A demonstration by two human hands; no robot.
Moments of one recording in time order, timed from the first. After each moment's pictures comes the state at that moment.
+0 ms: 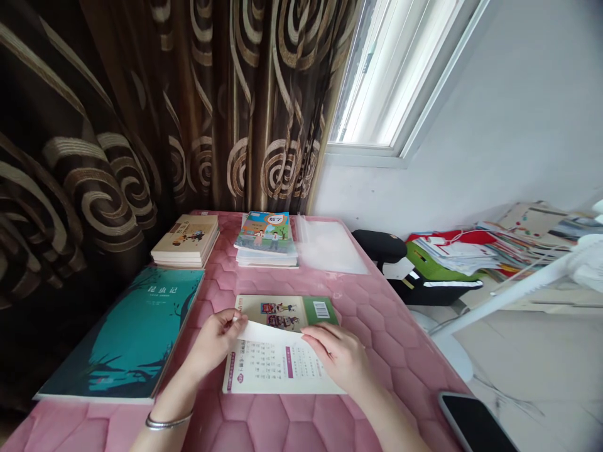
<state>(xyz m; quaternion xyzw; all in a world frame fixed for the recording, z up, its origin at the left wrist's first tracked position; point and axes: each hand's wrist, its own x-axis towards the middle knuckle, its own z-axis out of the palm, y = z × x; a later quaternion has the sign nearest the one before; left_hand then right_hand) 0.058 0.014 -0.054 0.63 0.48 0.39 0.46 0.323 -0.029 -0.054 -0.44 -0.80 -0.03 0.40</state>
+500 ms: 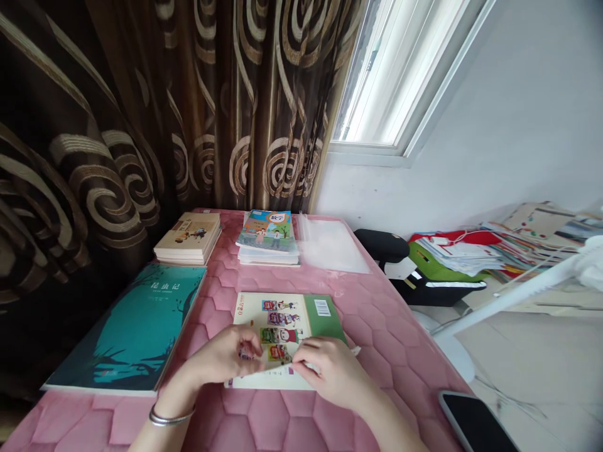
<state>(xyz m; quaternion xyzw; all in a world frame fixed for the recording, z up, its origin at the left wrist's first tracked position) 0.063 -0.004 -0.040 0.75 0.41 0.18 0.48 0.310 -0.043 -0.048 -0.43 -0.87 0.10 0.22</state>
